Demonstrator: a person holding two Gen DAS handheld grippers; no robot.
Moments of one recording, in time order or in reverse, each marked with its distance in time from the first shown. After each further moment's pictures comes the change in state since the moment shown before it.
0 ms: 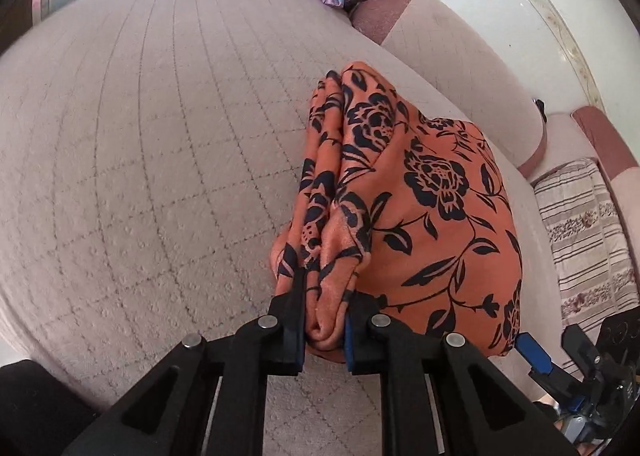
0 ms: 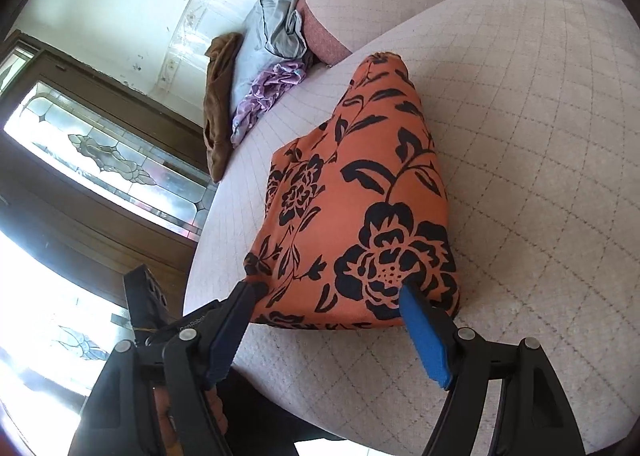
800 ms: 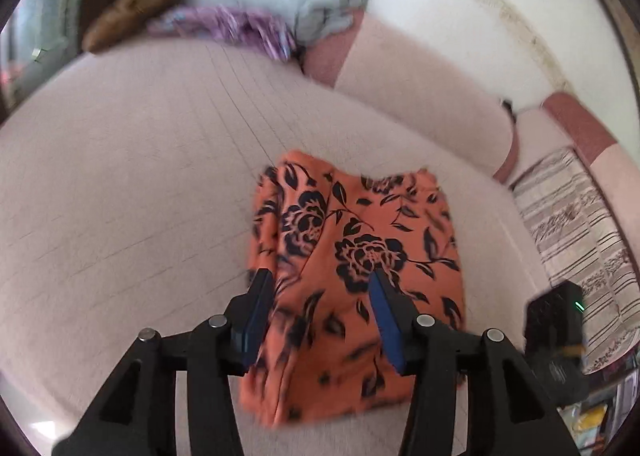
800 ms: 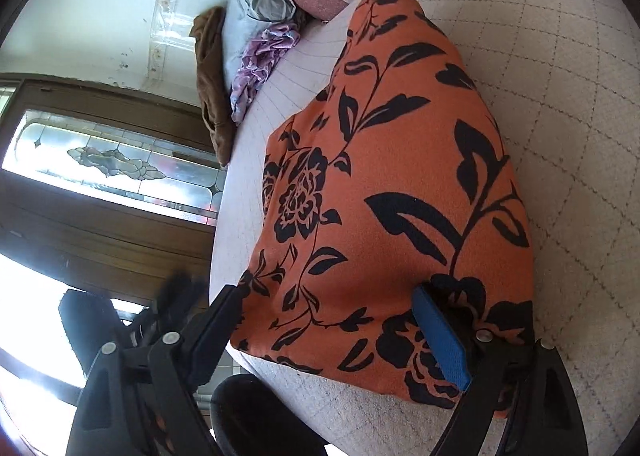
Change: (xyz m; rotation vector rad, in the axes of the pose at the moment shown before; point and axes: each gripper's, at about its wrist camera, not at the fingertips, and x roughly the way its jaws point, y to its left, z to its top) left arm -0.016 -0.065 0.070 0.173 -0.067 0.003; right arm 0.066 -0.011 0.038 0.104 0.173 0.114
